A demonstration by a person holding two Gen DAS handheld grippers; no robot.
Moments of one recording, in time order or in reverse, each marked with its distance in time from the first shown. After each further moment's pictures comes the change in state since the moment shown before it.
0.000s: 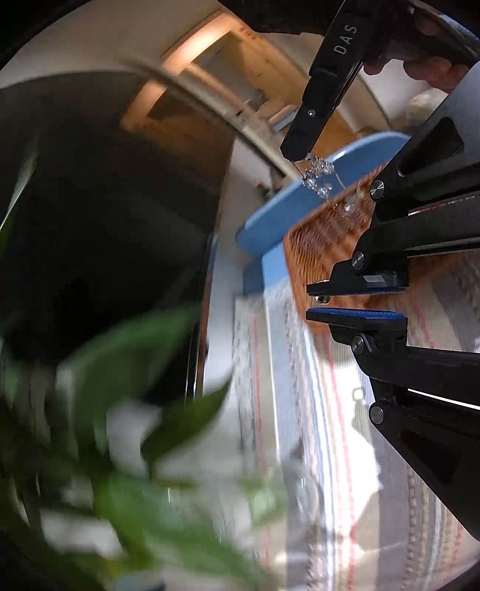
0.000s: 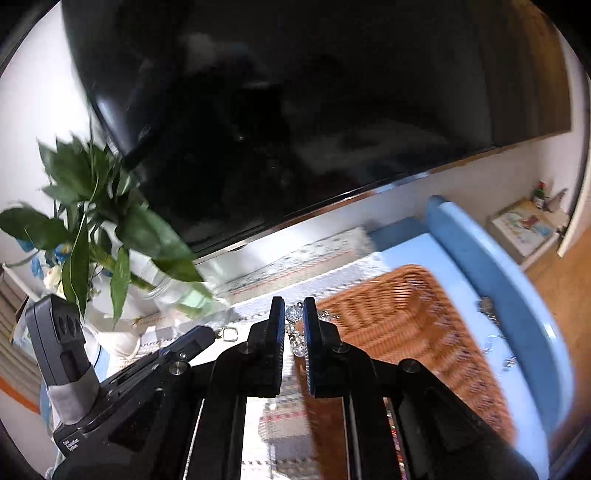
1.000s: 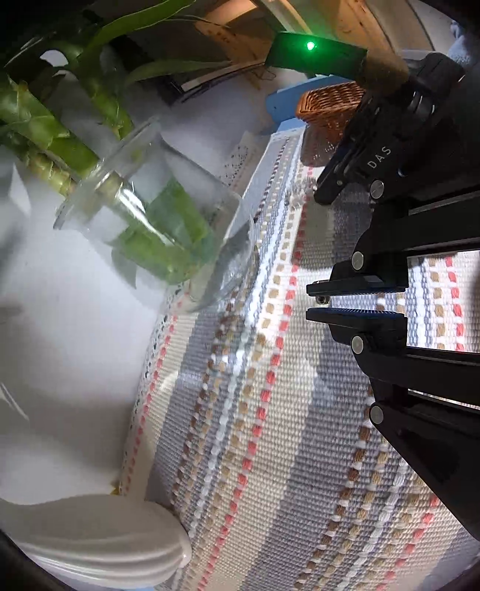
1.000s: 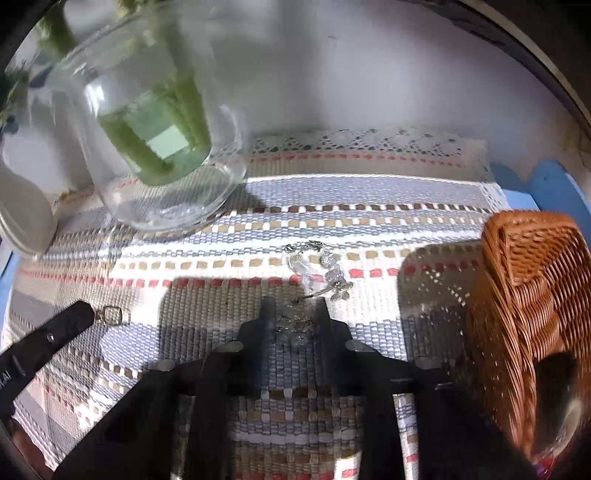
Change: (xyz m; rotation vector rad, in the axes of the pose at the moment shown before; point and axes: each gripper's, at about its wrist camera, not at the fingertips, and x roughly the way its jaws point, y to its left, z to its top) left arm -0.036 0.203 -0.070 -0.378 0.009 0.290; right arm 0.219 0.110 -0.113 -0.323 0.289 -0.143
